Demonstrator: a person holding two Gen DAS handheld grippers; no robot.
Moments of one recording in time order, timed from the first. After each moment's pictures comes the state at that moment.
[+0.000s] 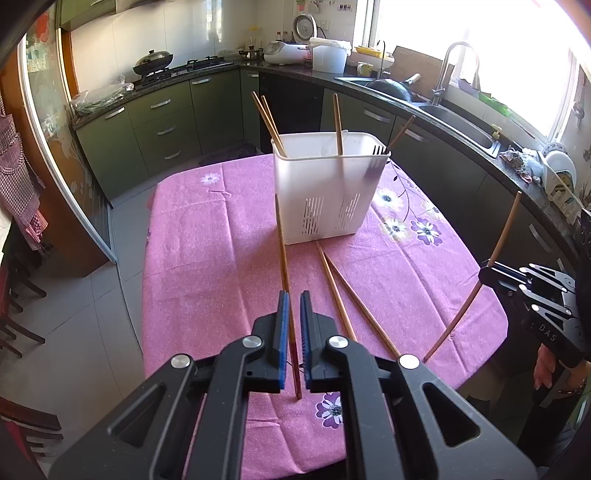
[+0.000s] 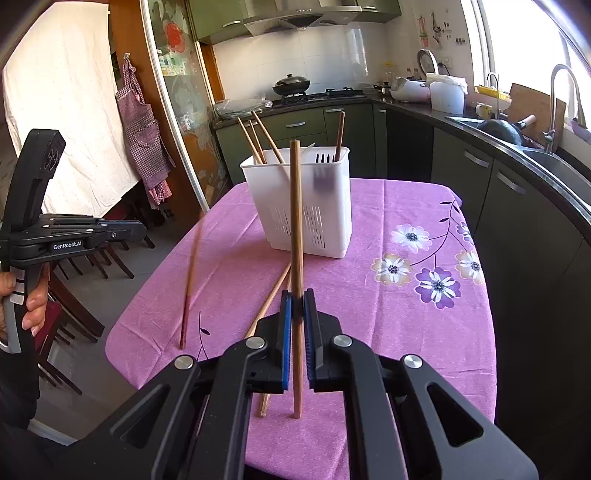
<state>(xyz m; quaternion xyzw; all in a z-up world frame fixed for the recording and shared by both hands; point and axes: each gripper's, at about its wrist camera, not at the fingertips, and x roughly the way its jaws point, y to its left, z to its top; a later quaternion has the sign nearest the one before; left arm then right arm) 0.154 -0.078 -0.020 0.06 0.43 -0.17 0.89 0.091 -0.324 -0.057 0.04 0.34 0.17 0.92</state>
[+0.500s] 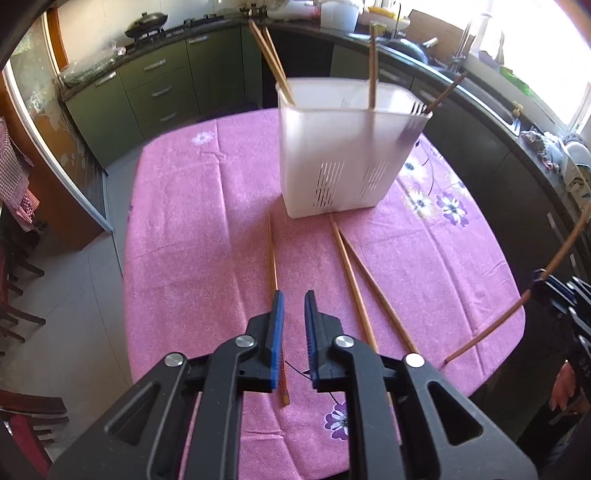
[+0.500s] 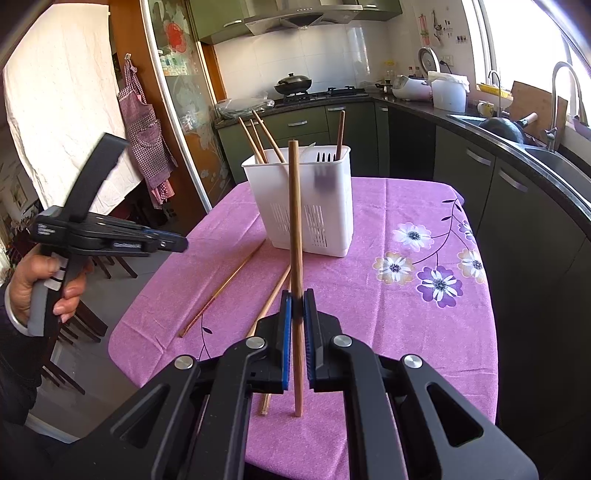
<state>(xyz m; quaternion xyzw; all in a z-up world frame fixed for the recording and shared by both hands) 0.224 -0.094 -0.073 0.07 0.53 -0.16 0.83 0.092 -0.326 -0.059 0.04 0.34 0.17 0.92</state>
